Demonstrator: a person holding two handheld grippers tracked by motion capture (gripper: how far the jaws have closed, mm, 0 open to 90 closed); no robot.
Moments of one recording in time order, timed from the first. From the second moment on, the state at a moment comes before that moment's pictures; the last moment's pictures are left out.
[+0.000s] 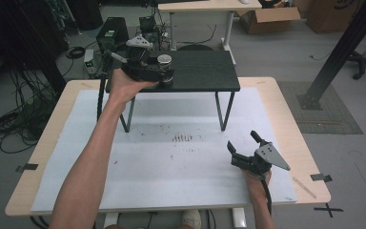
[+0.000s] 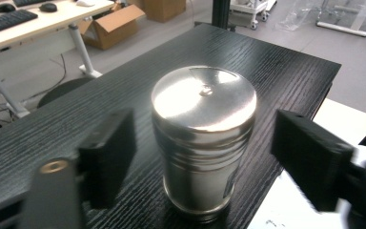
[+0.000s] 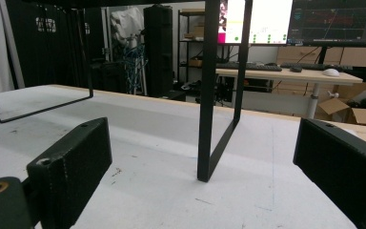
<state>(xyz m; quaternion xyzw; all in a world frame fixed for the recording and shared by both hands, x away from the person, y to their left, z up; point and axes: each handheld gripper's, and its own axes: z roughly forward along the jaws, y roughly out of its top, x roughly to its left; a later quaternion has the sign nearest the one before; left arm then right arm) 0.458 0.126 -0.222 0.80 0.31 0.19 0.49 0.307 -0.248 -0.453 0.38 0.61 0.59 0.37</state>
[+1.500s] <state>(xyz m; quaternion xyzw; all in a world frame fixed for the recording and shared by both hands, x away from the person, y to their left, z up) 0.381 0.201 -0.225 0.76 0.31 0.23 0.53 0.308 -0.248 -0.452 0.38 0.61 0.59 0.38</state>
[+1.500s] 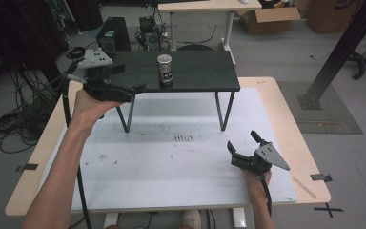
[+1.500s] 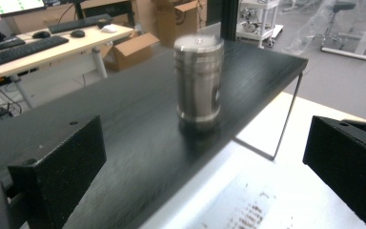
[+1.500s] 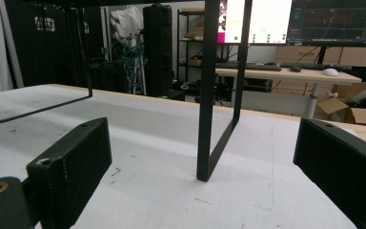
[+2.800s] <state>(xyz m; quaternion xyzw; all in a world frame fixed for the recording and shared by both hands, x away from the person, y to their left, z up) 0.319 0.291 -0.364 0.71 0.35 0.27 0.55 0.307 -0.247 -0.452 0.38 0.61 0.59 0.38</state>
